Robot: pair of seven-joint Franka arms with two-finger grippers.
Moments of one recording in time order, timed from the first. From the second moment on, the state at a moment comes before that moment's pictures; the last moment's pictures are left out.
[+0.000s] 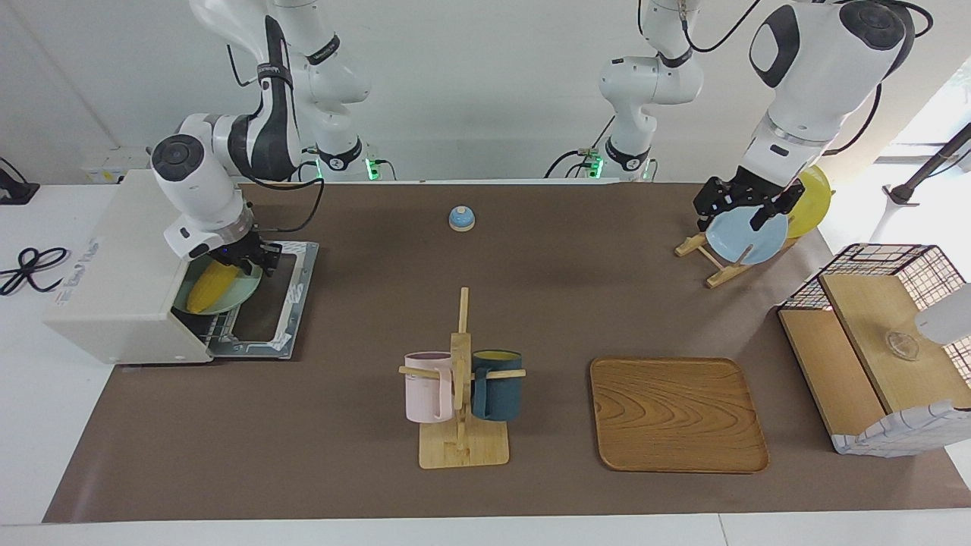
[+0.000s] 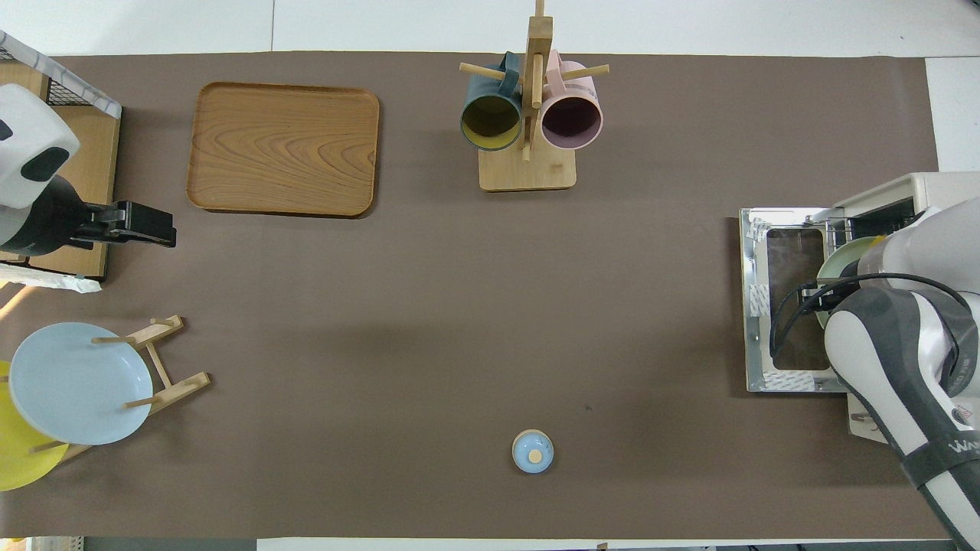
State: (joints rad) left arm -0.15 -0.04 0.02 -1.72 -0.02 1.70 -0.06; right arm -0.15 -0.02 0.04 -2.22 -0.10 2.07 0.00
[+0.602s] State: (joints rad) left arm -0.15 -0.04 0.02 -1.72 -0.02 1.70 -0.06; right arm -0.13 -0.04 0.05 -2.23 -0.12 2.07 0.00
